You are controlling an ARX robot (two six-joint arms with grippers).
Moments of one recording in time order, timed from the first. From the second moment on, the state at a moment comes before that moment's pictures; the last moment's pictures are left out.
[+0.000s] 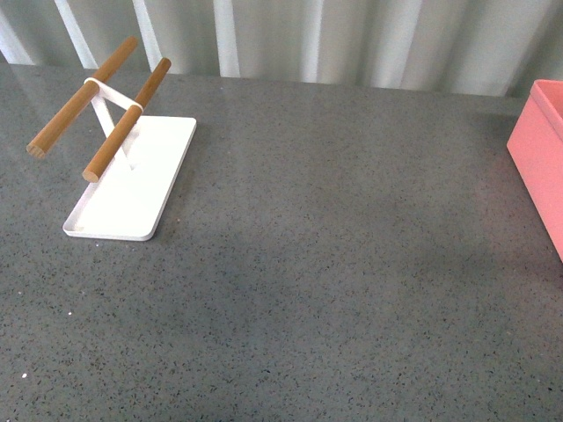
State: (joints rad) left arm 0.00 0.00 0.02 0.00 0.00 0.00; right arm 0.00 0.68 0.03 0.66 -0.01 -0.02
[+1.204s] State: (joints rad) left arm 0.00 0.00 0.02 0.00 0.00 0.00; right arm 0.00 0.05 0.02 0.02 0.00 -0.01
